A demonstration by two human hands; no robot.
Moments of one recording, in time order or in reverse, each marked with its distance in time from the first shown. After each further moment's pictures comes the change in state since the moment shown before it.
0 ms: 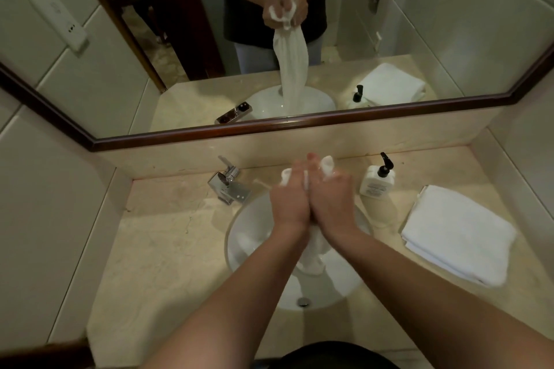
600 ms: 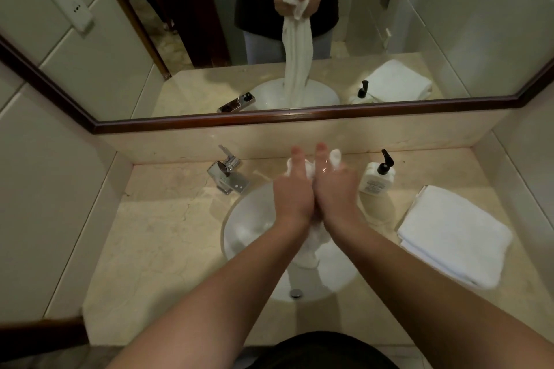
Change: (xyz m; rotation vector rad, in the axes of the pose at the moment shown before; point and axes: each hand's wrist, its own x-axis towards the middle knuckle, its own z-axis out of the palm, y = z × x) left_hand -0.018 0.007 0.006 0.033 -0.032 0.056; right_hand -0.003 -0.009 -0.014 -0.045 -0.062 0.101
